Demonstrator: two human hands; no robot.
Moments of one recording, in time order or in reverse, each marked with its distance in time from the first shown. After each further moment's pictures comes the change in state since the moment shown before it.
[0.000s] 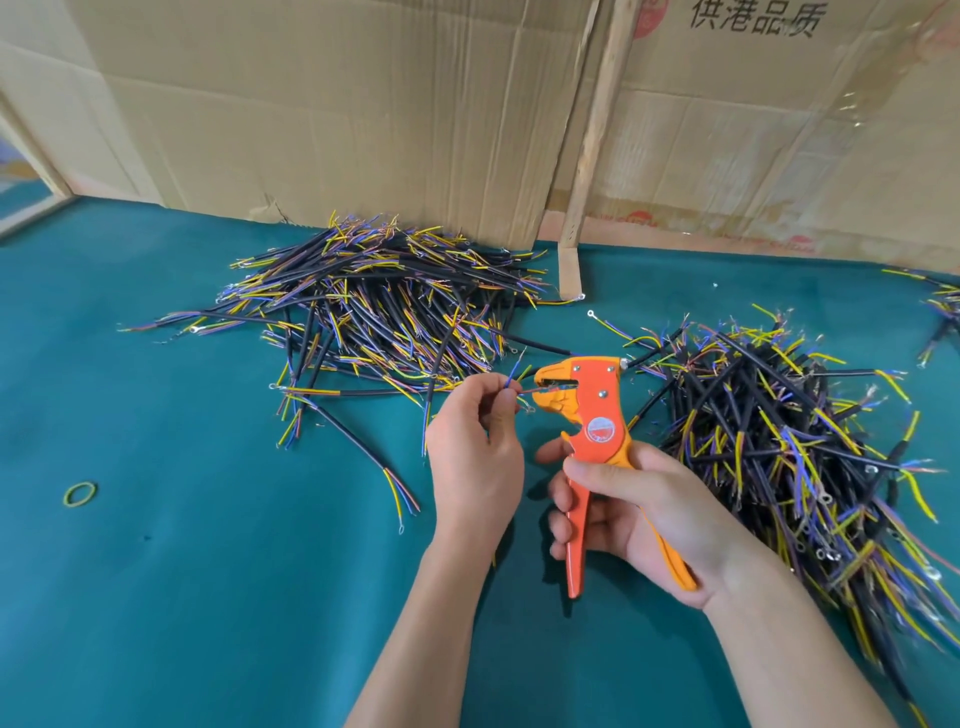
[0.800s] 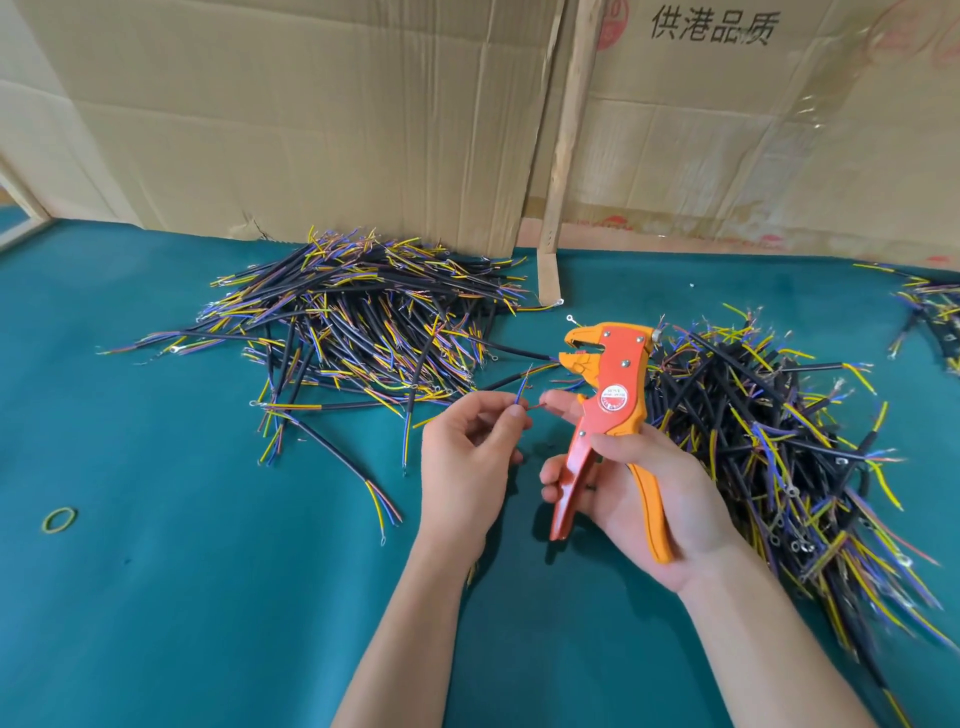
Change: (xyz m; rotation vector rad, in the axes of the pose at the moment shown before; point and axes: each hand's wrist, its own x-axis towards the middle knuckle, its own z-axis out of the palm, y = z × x) left_hand -0.002 0.003 0.004 -0.287 -0.192 -0.234; right_hand 0.005 -0.001 -0.015 0.181 -0.006 -0.259
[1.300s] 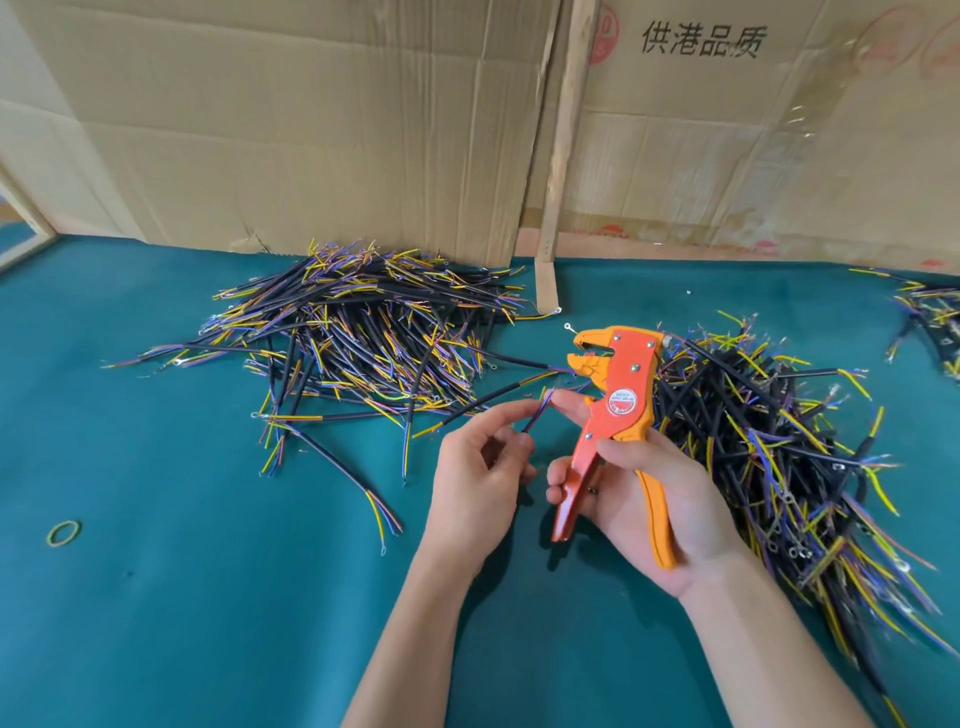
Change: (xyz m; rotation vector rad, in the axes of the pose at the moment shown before) left_hand -0.003 -0.004 -0.003 0.135 -0.185 0.106; right_hand -0.003 -0.004 0.000 0.042 -0.013 -0.028
